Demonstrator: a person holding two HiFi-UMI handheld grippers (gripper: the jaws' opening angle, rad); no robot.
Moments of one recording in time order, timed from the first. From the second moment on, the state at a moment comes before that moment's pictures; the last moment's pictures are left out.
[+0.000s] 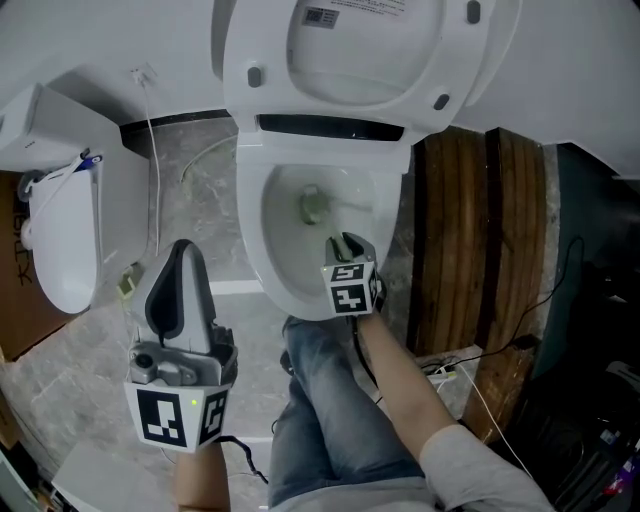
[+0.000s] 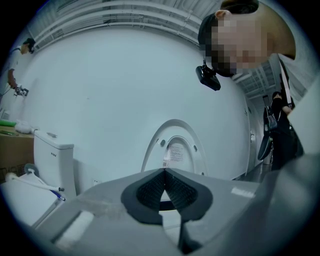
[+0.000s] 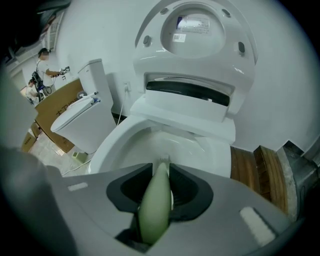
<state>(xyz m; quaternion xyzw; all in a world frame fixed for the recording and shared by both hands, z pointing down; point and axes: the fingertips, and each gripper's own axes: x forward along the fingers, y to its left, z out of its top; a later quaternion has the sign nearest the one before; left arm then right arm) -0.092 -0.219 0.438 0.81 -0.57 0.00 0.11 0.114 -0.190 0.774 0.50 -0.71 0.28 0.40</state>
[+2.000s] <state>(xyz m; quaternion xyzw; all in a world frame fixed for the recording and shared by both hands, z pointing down) -0.079 -0.195 0.416 0.82 -0.56 -0.02 0.10 0.118 -0.117 0.760 0.45 -0.73 0.33 0.39</state>
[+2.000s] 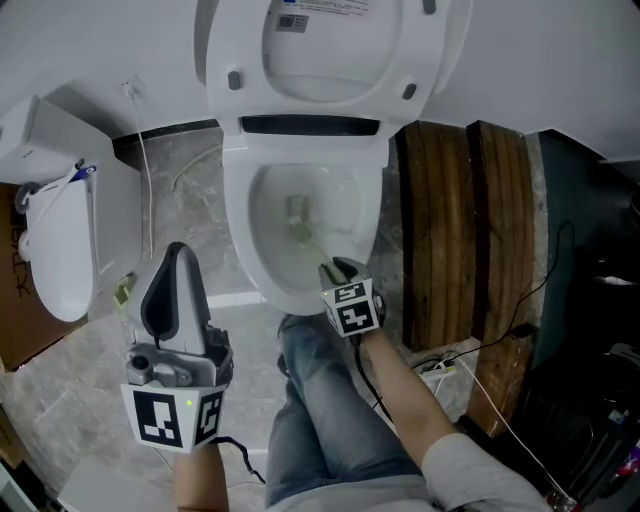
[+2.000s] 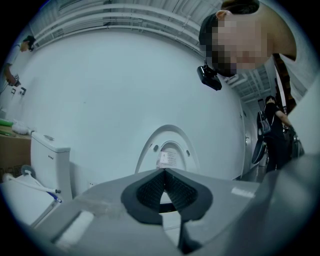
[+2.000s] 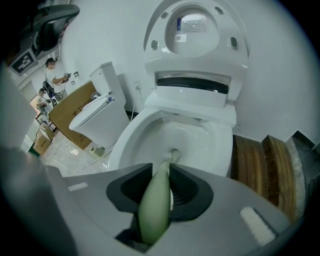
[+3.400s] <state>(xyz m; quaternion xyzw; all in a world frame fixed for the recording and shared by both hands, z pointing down) -0.080 -0.220 0.428 0.82 -0.56 -0.01 0.11 0.167 -0.188 0.763 0.57 -0.67 0.32 0.36</state>
